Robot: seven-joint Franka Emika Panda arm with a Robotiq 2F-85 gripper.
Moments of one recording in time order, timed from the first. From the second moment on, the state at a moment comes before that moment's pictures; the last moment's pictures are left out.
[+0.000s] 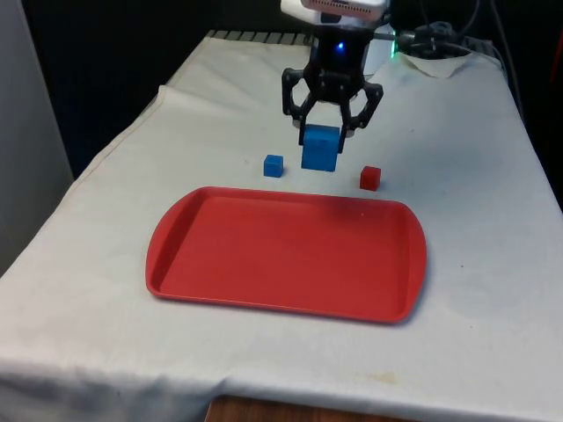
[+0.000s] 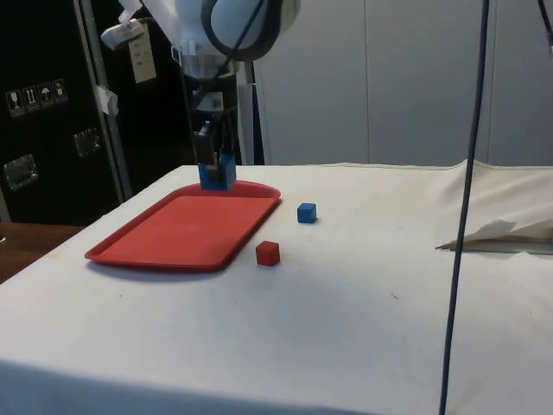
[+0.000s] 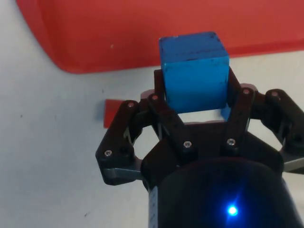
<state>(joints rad) 0.40 0.34 -0.44 -2.11 -0.04 2.55 -0.03</state>
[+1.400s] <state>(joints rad) 0.36 0.73 -0.48 -1.74 0.29 2.51 -0.26</state>
